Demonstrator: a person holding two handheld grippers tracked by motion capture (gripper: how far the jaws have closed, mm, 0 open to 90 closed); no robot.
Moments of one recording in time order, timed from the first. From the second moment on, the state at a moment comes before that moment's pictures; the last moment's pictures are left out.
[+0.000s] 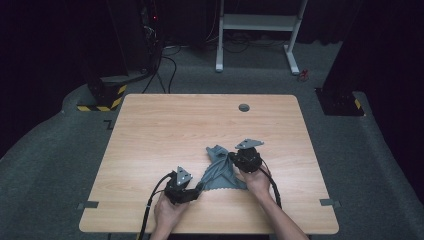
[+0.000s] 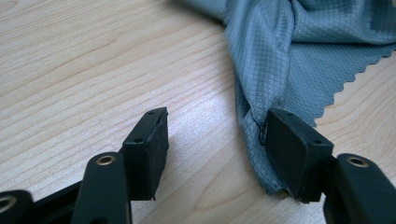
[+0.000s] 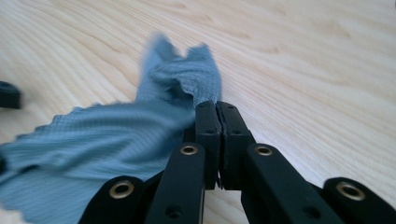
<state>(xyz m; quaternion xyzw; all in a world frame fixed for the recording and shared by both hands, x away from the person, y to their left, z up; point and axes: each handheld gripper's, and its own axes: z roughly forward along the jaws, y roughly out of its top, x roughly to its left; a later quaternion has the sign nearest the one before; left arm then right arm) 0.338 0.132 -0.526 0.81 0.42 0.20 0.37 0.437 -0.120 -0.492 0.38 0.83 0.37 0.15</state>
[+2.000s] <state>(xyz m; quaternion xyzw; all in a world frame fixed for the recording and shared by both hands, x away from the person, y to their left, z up) 0.398 0.122 -0.492 0.81 0.43 0.12 0.37 0.423 -0.161 -0.493 0.40 0.83 0.36 0.15</state>
